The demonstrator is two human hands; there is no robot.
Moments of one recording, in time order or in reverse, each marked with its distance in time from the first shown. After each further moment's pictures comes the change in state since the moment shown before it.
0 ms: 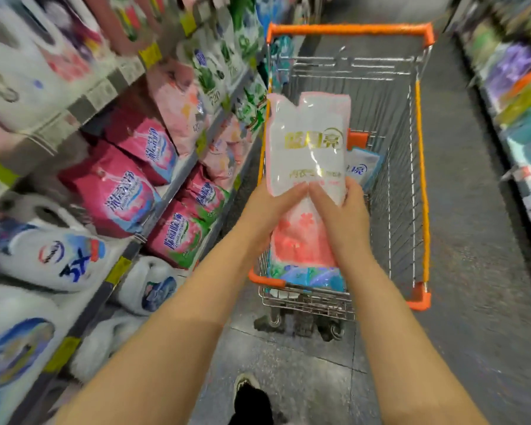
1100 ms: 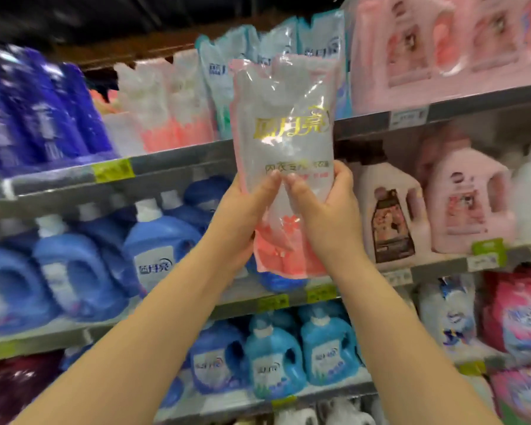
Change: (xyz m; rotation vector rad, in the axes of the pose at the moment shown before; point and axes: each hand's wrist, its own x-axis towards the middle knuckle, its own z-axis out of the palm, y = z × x) left_hand -0.648 0.258 -0.169 0.373 1.066 0.747; right_hand -0.547 -0.262 0.228 0.547 -1.118 -0.649
